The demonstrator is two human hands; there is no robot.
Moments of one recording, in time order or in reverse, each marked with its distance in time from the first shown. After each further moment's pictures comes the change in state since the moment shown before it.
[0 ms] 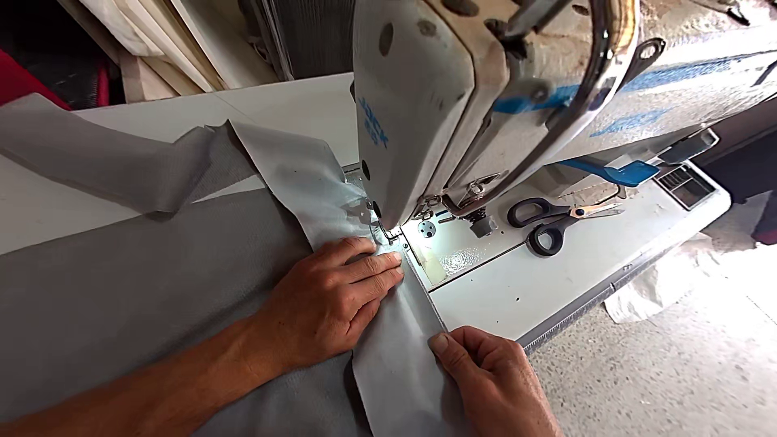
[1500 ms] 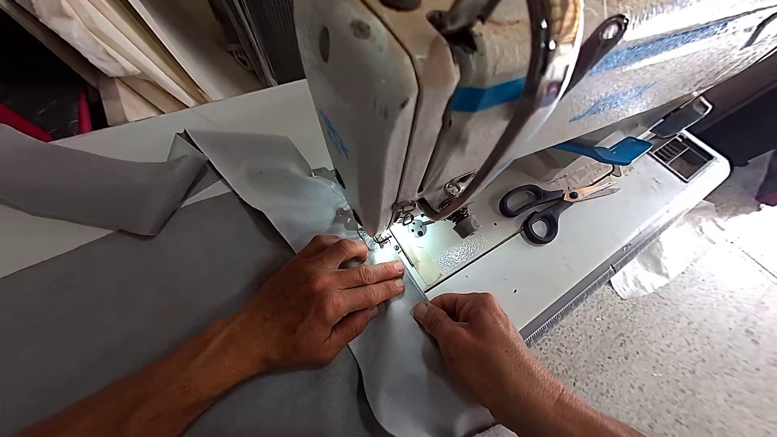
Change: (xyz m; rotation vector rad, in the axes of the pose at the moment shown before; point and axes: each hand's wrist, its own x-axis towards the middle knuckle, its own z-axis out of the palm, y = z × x) left_hand 0.006 -0.023 -0.007 -0.067 -0.124 0.166; right_hand 0.041 -0.030 -0.003 -0.103 -0.107 0.207
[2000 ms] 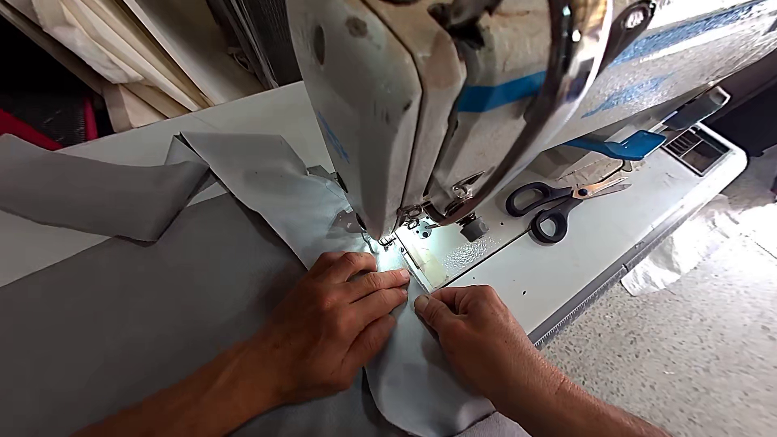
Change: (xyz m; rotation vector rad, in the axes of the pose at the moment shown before) left_hand 0.002 0.022 0.000 -0.059 0.037 -0.118; right_hand 0.008 -0.011 0.001 -0.046 -0.010 -0.007
